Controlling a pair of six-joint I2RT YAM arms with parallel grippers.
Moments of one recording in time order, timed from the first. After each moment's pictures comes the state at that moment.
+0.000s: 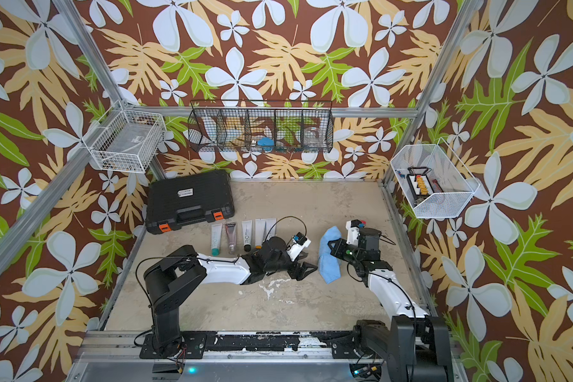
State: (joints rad) left arm -0.95 1.92 0.99 0.52 0.33 -0.25; right arm -0.03 1.15 0.51 -0.03 -0.58 0.51
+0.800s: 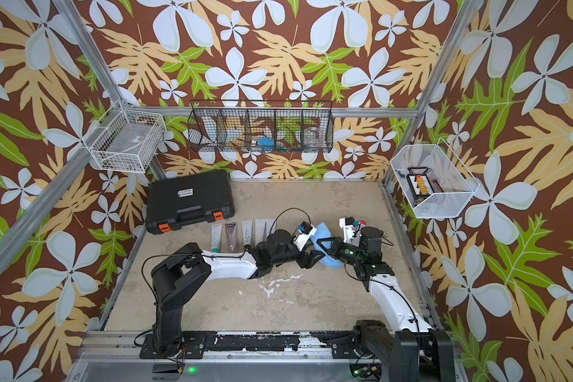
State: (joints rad) left arm -0.96 1.97 1.13 0.55 0.22 -0.25; right arm -0.01 1.06 0.50 0.05 -0.86 0.69
